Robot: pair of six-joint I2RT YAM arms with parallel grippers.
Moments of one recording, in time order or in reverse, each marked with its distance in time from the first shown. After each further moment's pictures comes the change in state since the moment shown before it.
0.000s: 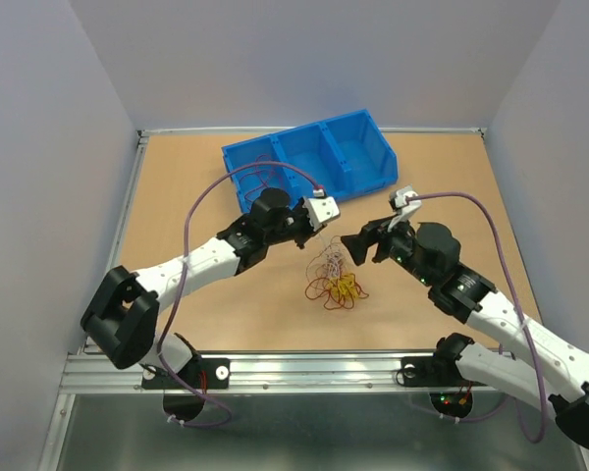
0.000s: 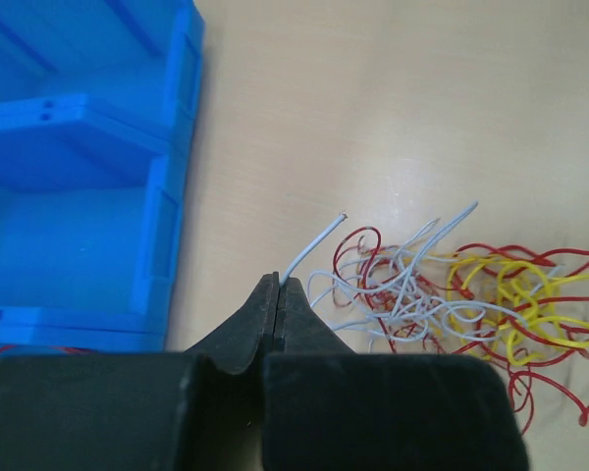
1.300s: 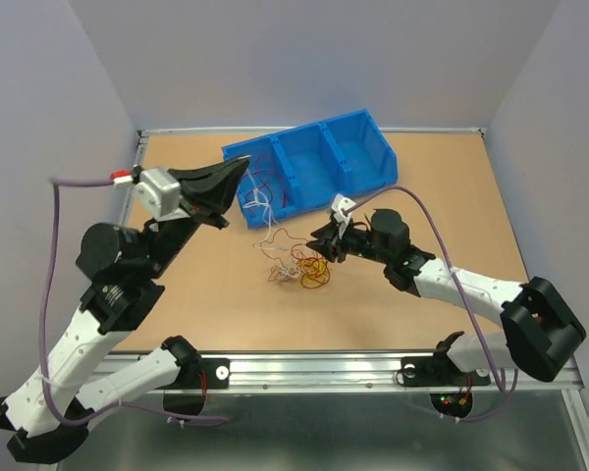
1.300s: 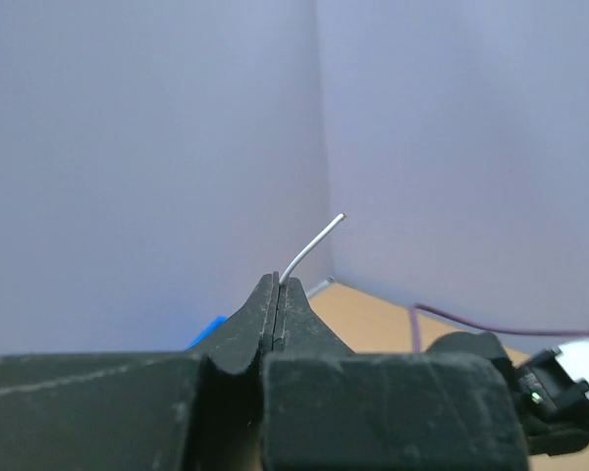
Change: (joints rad) left arm 0.014 -0.655 0.228 -0.032 -0.204 -0.342; right arm 0.000 0.557 0.002 0.493 -0.511 -0.334
